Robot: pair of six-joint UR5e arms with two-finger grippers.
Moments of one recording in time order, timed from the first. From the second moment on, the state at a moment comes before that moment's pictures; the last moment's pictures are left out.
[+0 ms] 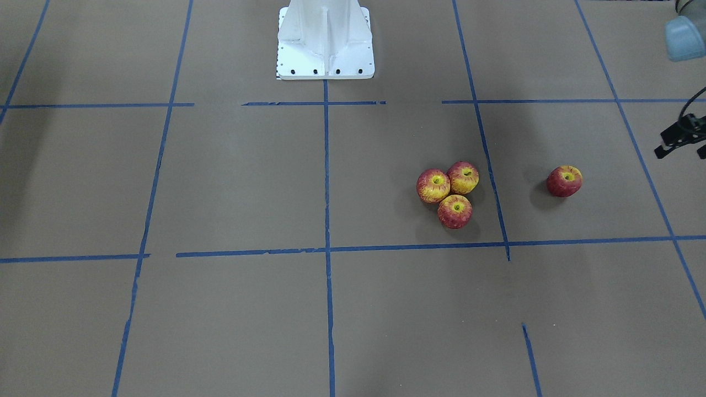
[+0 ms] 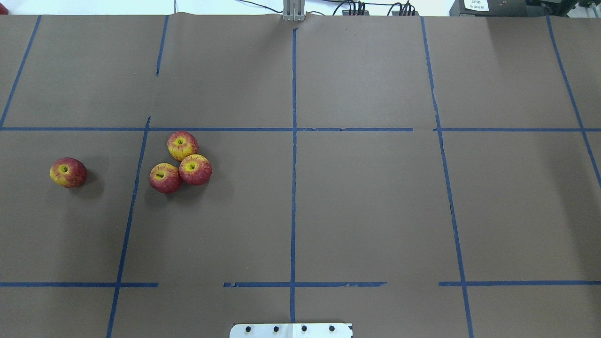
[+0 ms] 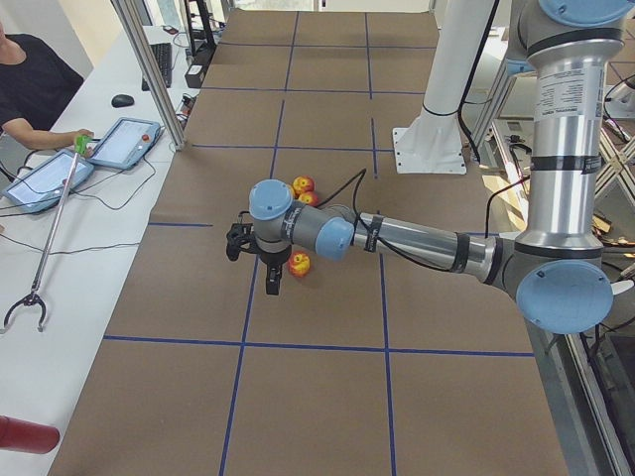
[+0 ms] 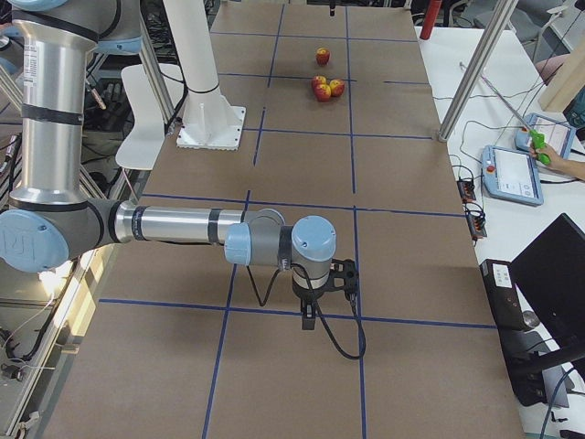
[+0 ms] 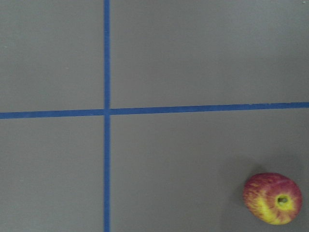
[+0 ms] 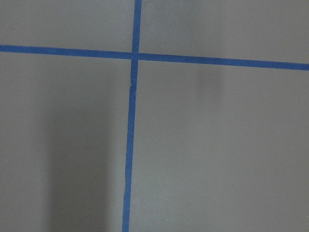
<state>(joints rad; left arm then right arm) -1.27 -1.54 -1.79 -1.82 -2.30 -0.55 1.59 -1.71 1.71 -1.58 2.29 -0.06</state>
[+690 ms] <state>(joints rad) -0.94 -1.60 -1.74 -1.98 -2.06 -1.10 1.59 -1.71 1.71 -1.59 2.29 -0.06</state>
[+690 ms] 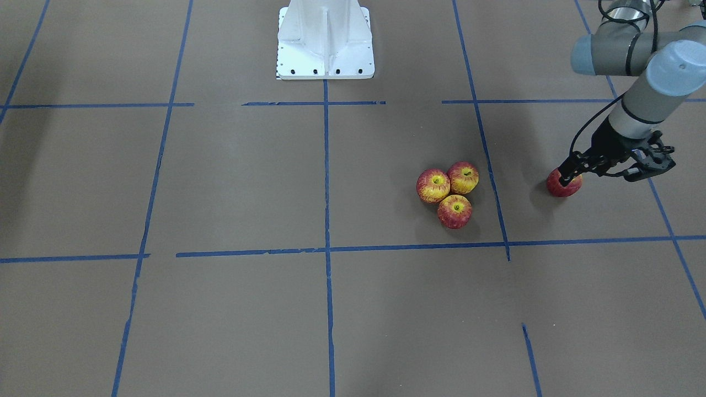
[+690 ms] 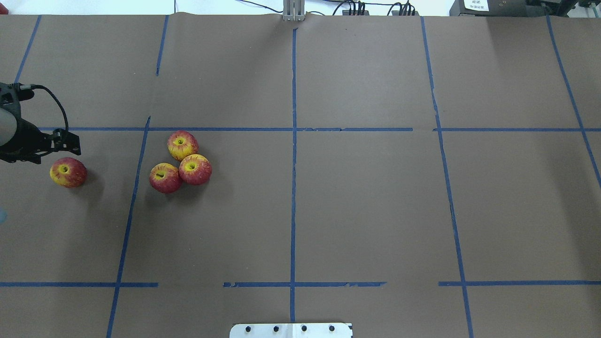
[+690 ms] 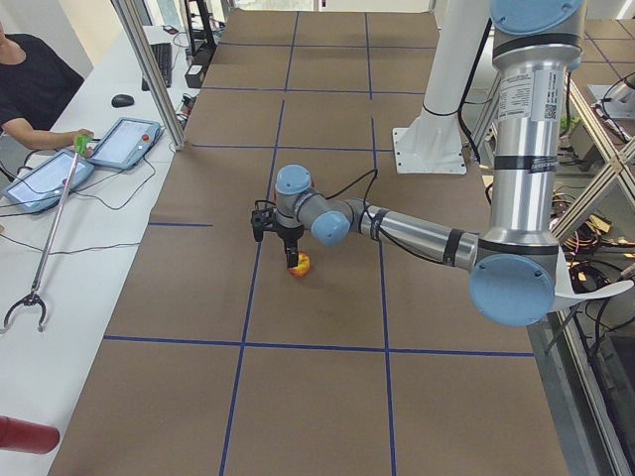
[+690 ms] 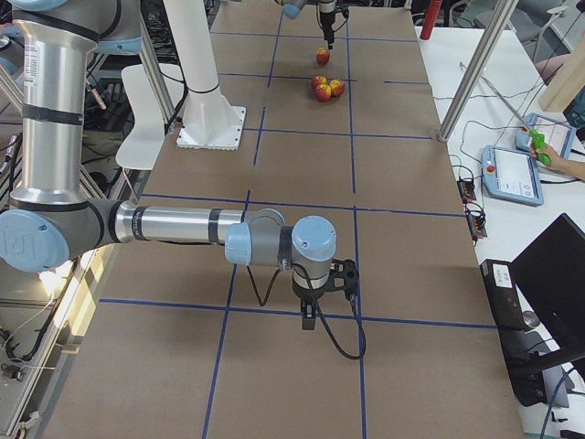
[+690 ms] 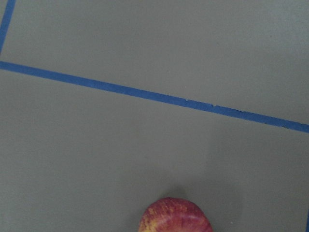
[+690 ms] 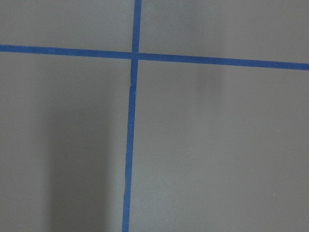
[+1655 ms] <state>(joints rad) -0.90 -1.59 -1.71 -1.99 -2.02 -1.11 1.59 -1.71 1.71 -1.59 2.29 -0.06</state>
